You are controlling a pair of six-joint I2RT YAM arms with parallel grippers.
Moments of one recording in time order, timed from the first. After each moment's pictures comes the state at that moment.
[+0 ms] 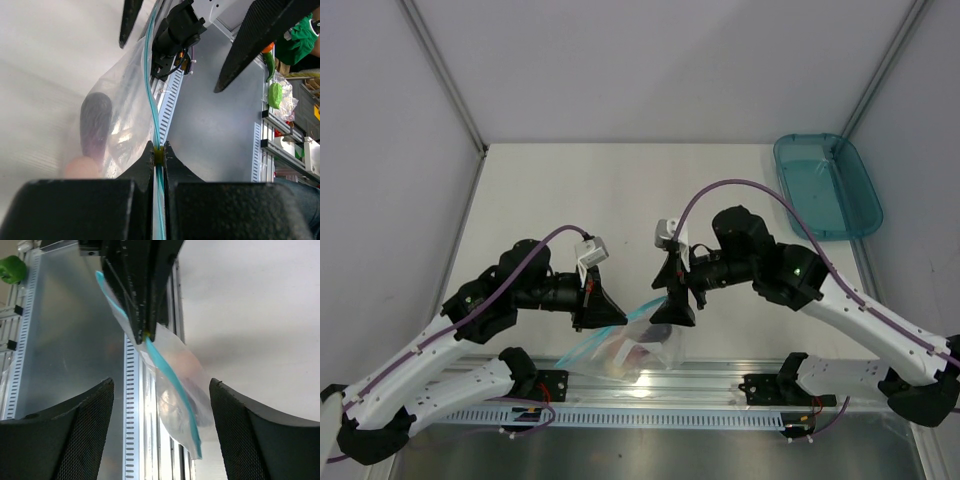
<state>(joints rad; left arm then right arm) -0.84 0.73 0.92 -0.62 0.61 -0.36 0.97 1.11 1.26 -0.62 -0.61 -0.04</state>
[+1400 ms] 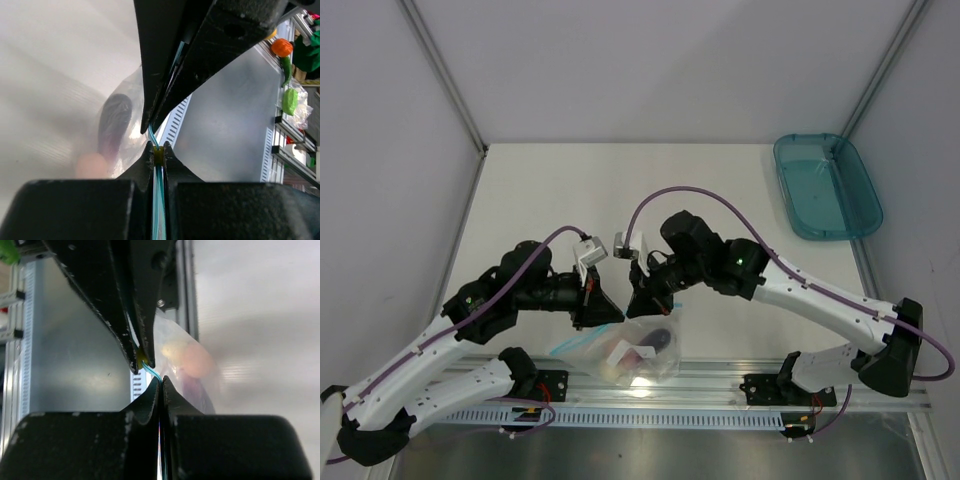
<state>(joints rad) -0.84 0.72 0.91 -0.65 0.55 -0.36 1.04 1.35 1.31 -0.62 -0.65 -0.02</state>
